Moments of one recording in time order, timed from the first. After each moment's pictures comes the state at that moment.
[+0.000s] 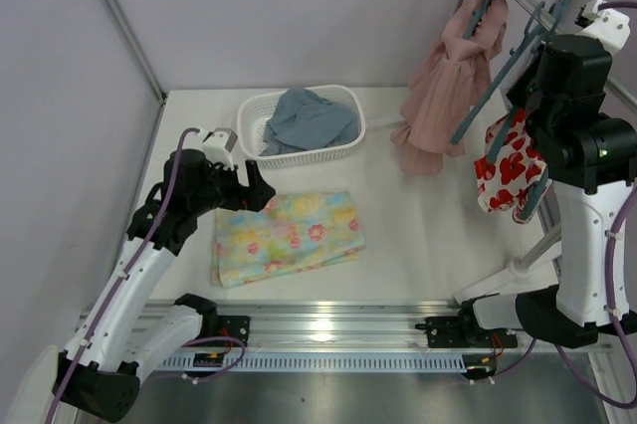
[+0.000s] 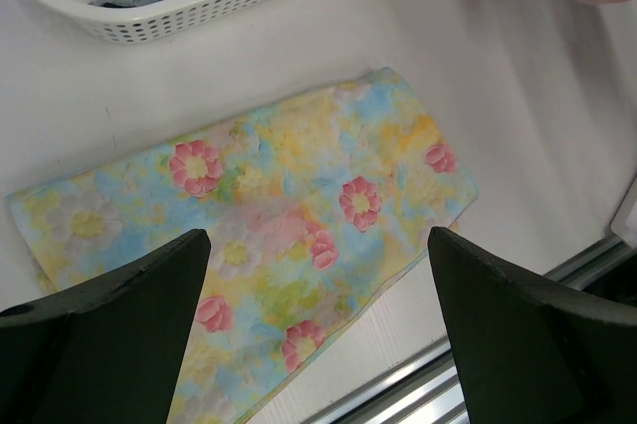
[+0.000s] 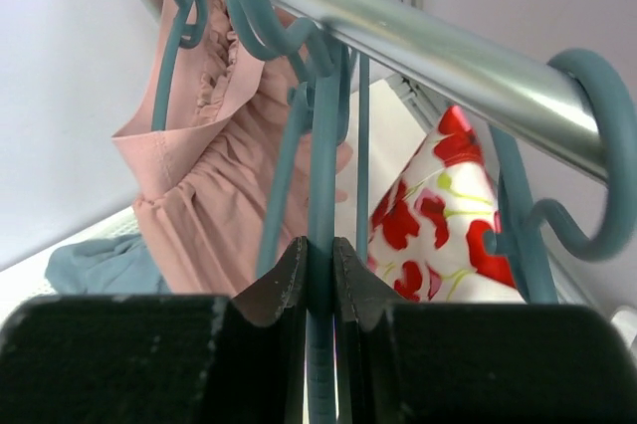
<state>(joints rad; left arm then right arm) -0.32 0.88 0.95 -0.61 0.23 -0.25 0.23 1.35 2.16 -1.08 0.58 0.38</state>
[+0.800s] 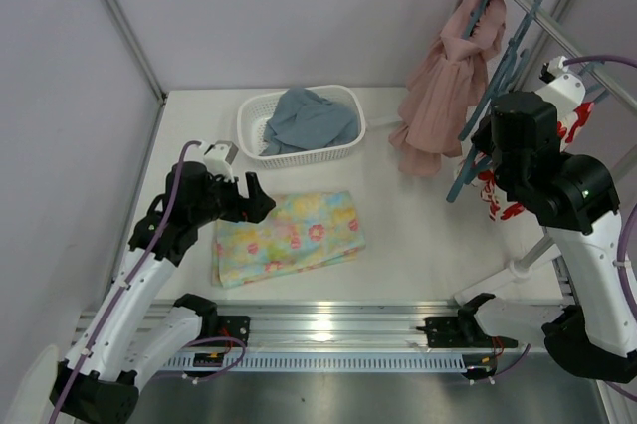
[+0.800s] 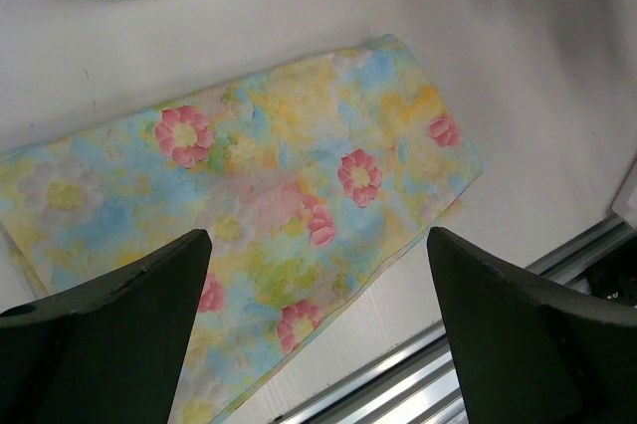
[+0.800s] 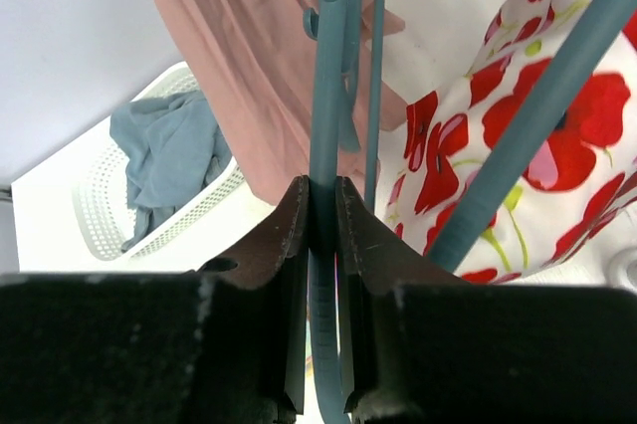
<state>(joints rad) -0.32 0.81 0.85 -0.60 0.25 -0.27 0.56 1.15 1.84 -1.13 0.78 0.71</state>
